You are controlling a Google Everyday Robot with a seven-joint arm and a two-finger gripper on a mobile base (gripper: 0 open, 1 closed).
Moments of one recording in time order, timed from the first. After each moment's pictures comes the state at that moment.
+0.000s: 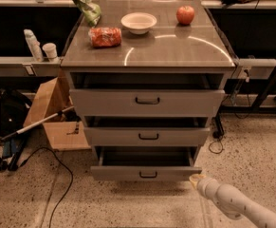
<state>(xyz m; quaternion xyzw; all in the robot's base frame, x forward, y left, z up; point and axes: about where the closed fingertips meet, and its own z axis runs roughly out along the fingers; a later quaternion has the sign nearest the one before) 0.585 -0.305 0.223 -0.23 0.89 0.05 0.40</state>
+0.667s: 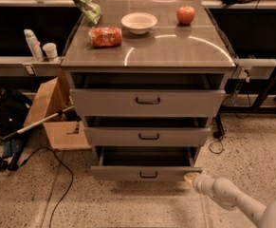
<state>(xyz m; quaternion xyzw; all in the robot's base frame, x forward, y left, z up) 0.607 -0.291 0.179 -0.26 0.88 0.10 0.38</state>
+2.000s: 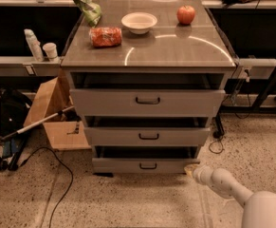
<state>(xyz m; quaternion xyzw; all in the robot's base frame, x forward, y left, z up) 0.660 -0.306 0.173 -0.27 0.88 0.09 0.39</state>
